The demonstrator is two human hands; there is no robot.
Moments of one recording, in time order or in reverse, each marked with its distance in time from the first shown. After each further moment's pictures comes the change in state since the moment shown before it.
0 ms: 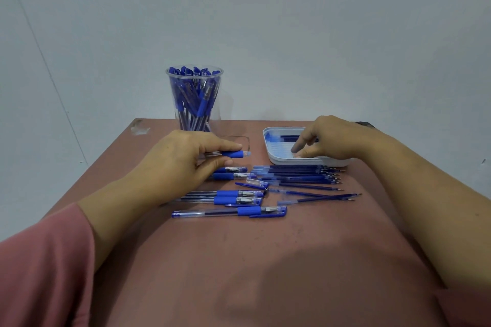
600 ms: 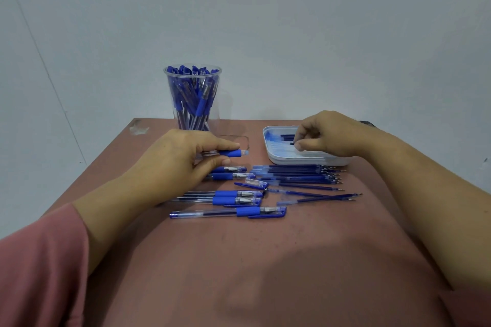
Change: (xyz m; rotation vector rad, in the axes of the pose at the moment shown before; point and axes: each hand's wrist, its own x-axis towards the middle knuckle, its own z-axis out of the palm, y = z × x) left_hand 0.000 0.000 -0.001 0.006 -0.002 0.006; right_hand -0.001 0.000 -0.002 0.094 0.083 -0.023
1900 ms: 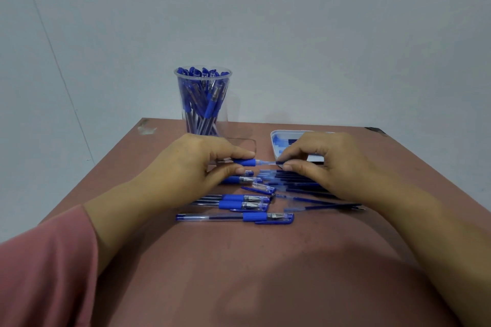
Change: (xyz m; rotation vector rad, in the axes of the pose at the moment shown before) left_hand 0.000 0.007 0.002 -0.052 -0.038 -0.006; right_hand -0.047 -0.051 0.028 0.122 0.288 -0.356
